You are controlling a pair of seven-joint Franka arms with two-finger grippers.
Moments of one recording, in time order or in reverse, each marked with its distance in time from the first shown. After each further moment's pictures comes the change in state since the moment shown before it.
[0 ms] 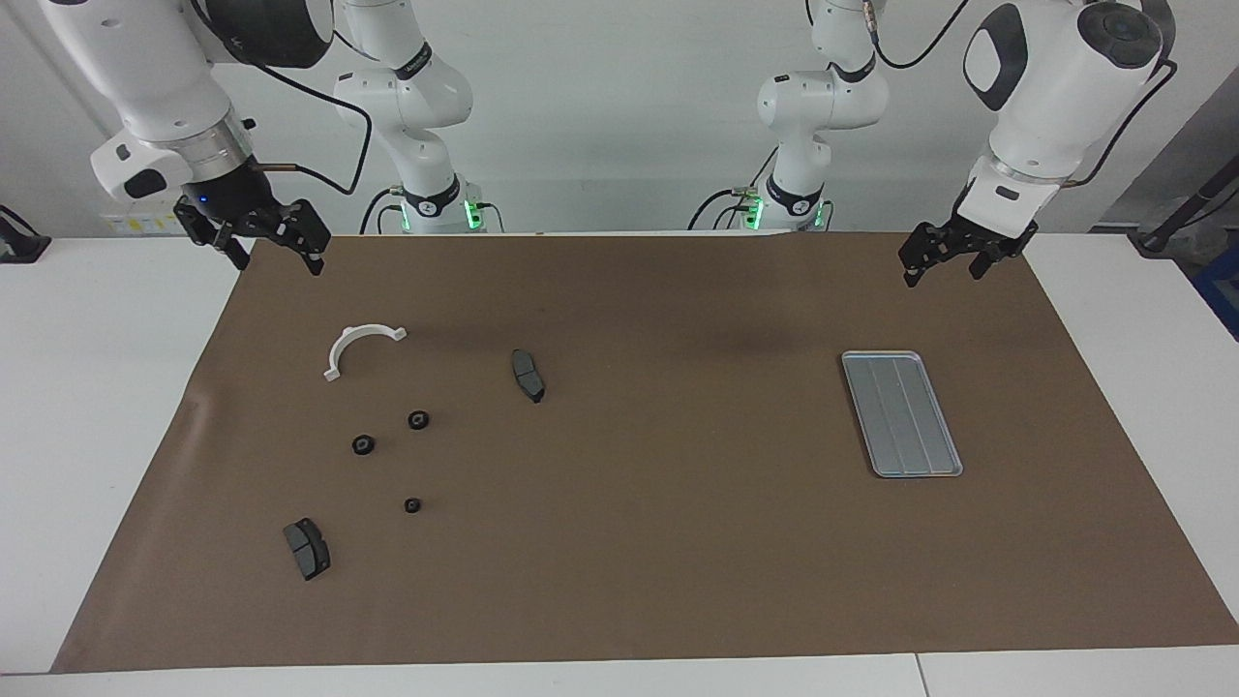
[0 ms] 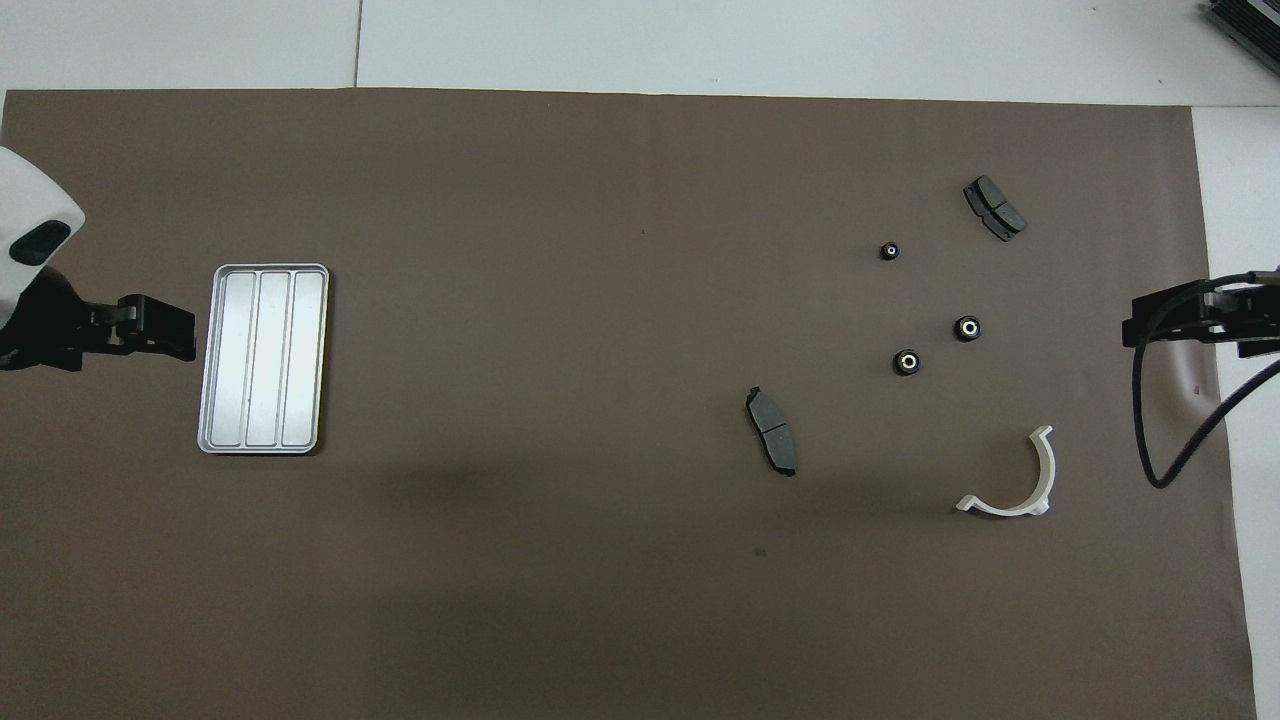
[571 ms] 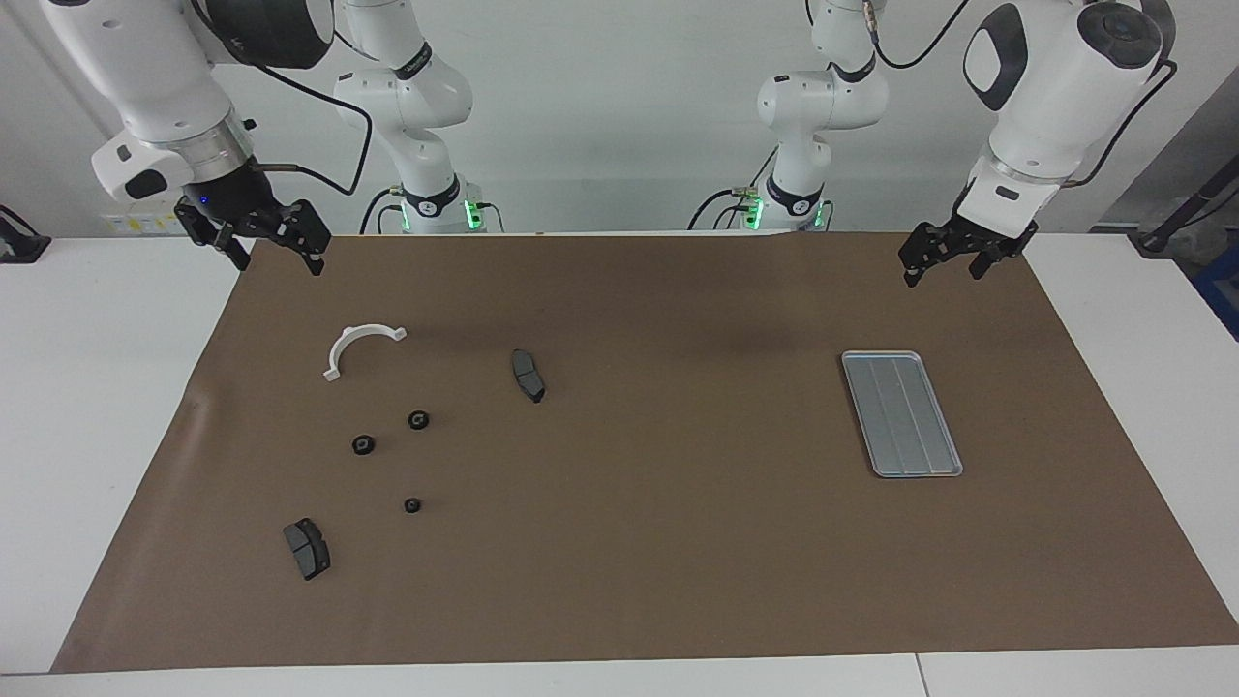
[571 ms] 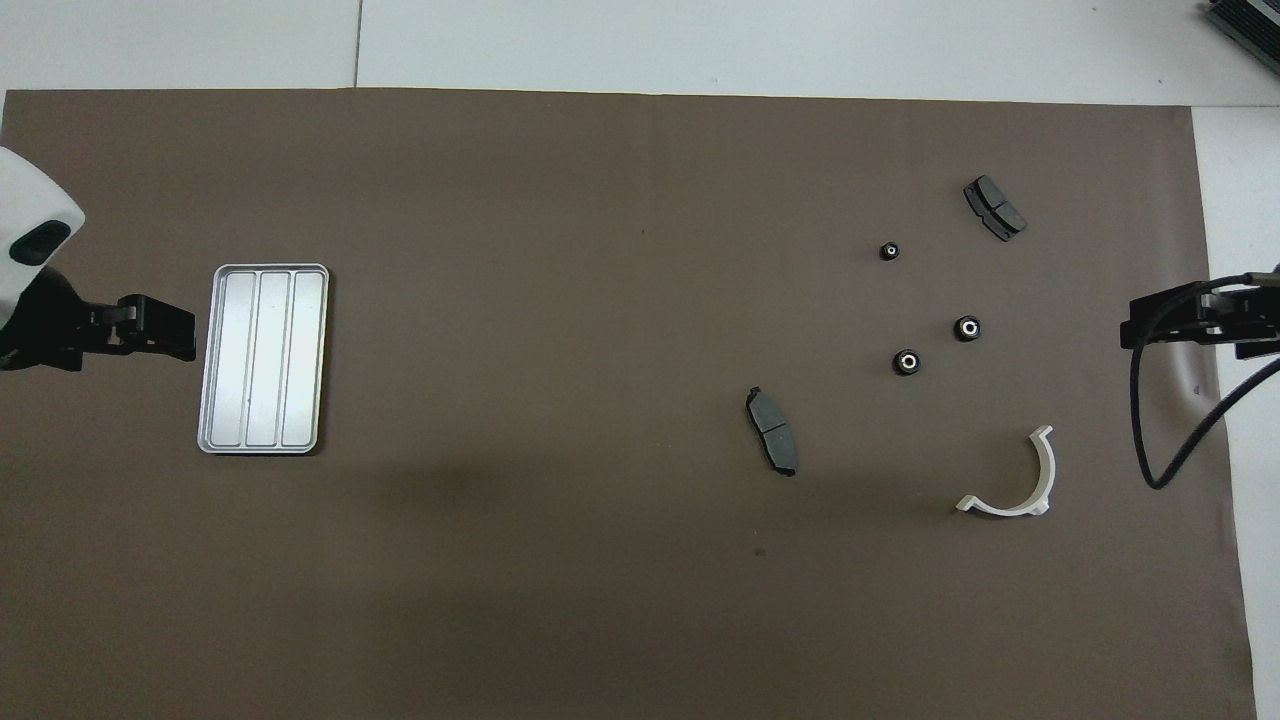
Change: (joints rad) left arm 0.000 0.000 0.000 0.000 0.000 0.000 0.000; right arm 0.001 -0.001 0.000 -0.013 0.000 0.006 0.000
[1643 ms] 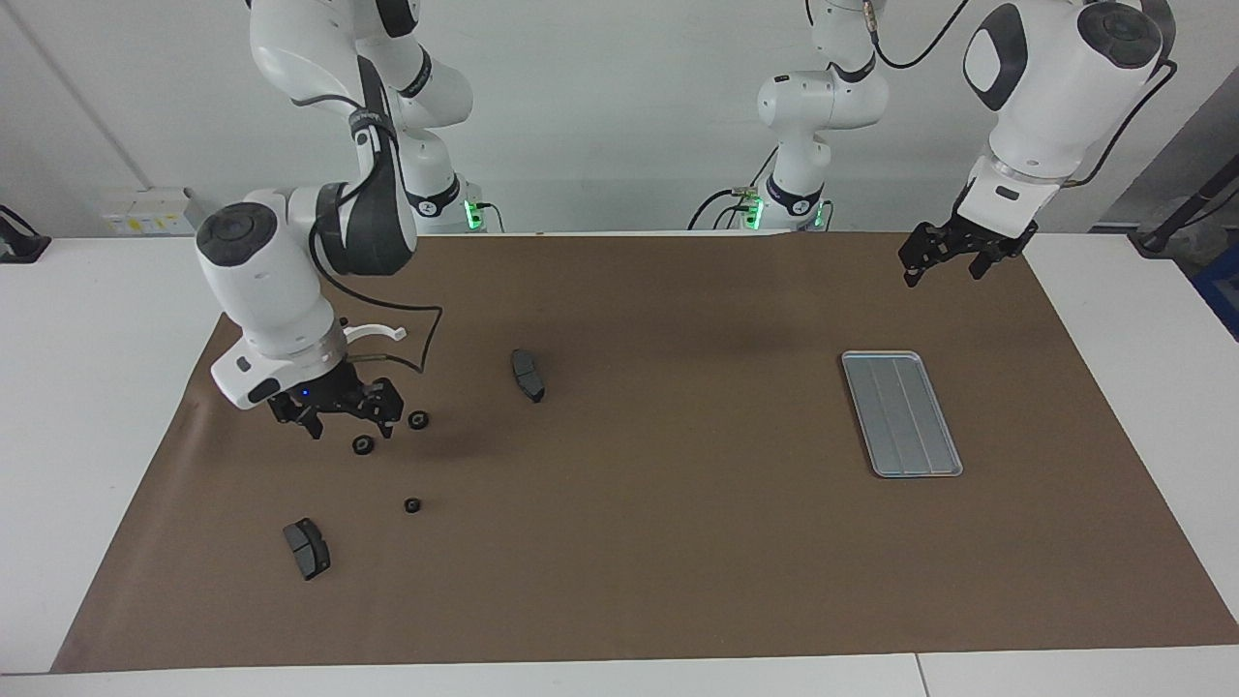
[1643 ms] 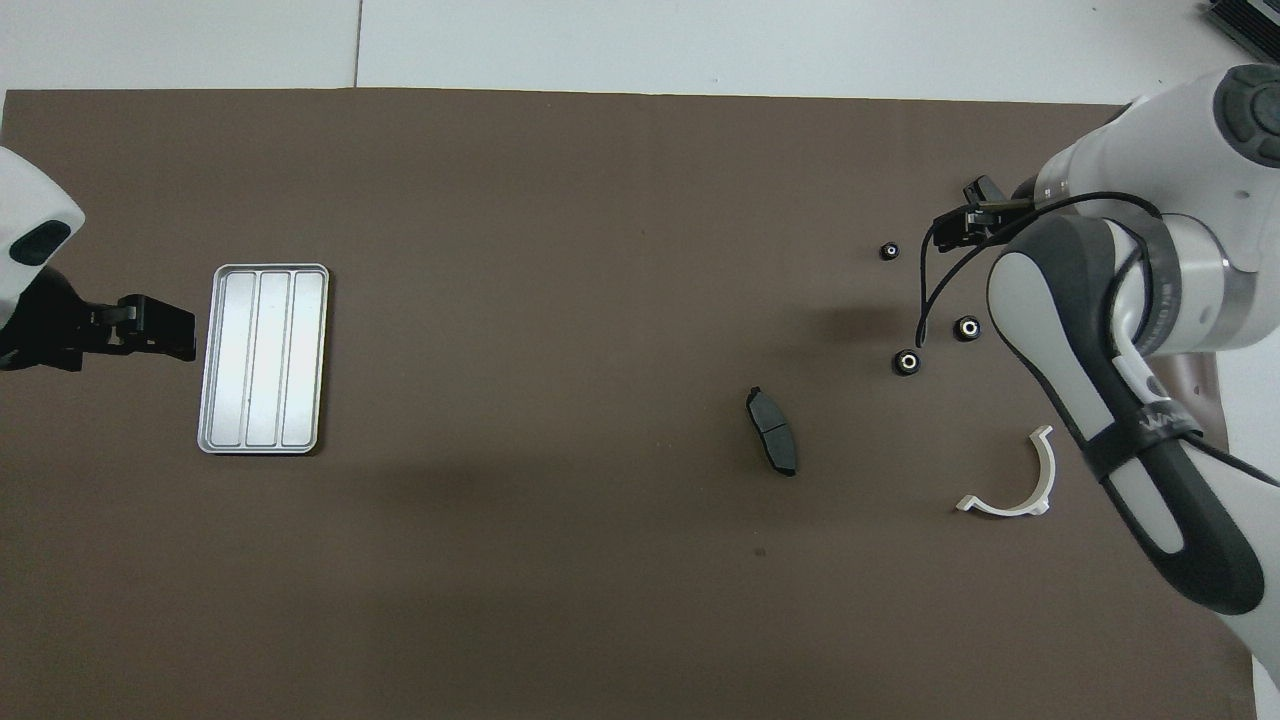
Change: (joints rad) left arm 0.000 0.000 0.000 0.000 0.000 0.000 0.000; right arm 0.022 0.410 0.066 0.021 0.000 0.521 0.000
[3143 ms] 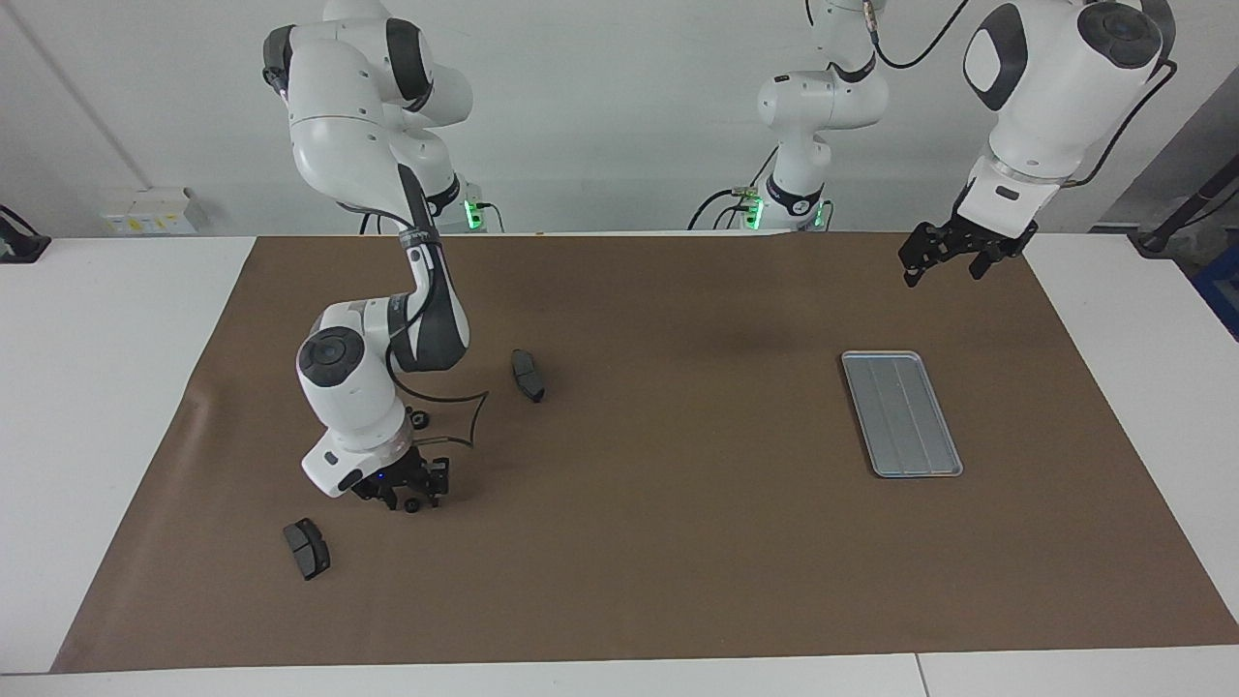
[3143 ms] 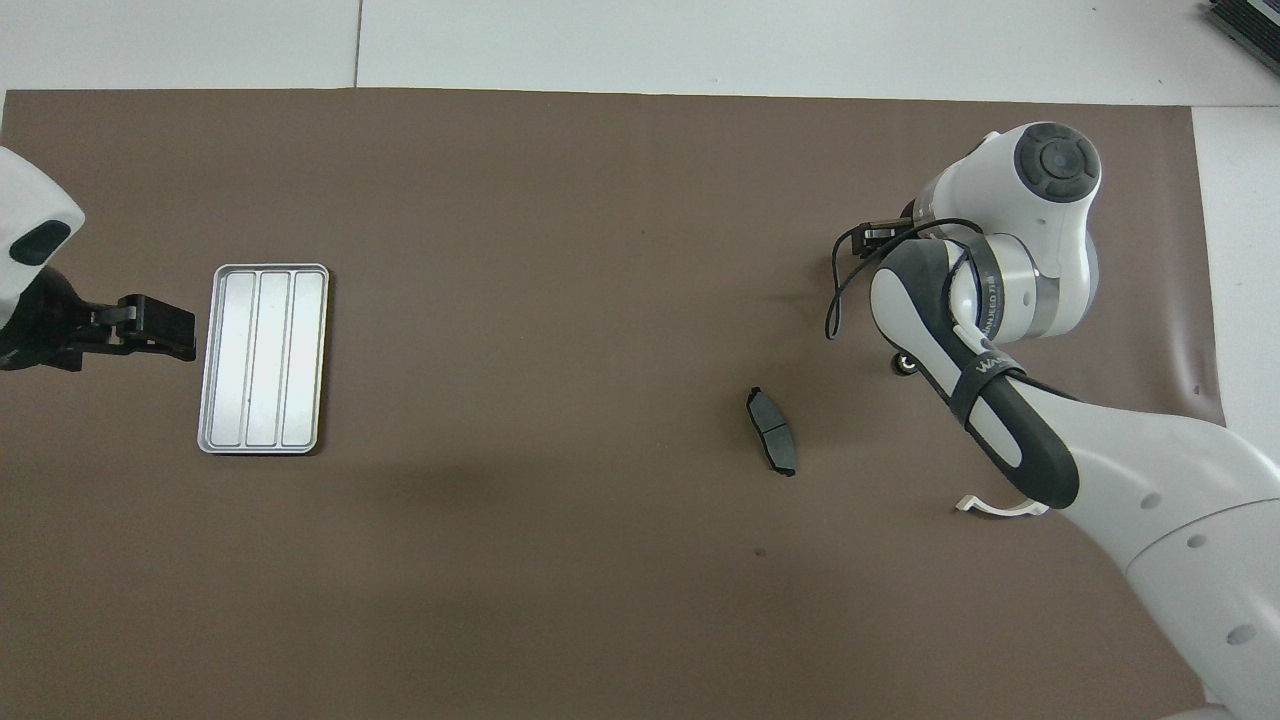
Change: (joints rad) left arm 0.000 0.000 0.000 0.000 0.000 0.000 0.000; right arm 0.025 0.227 0.034 0.027 0.000 0.193 0.006
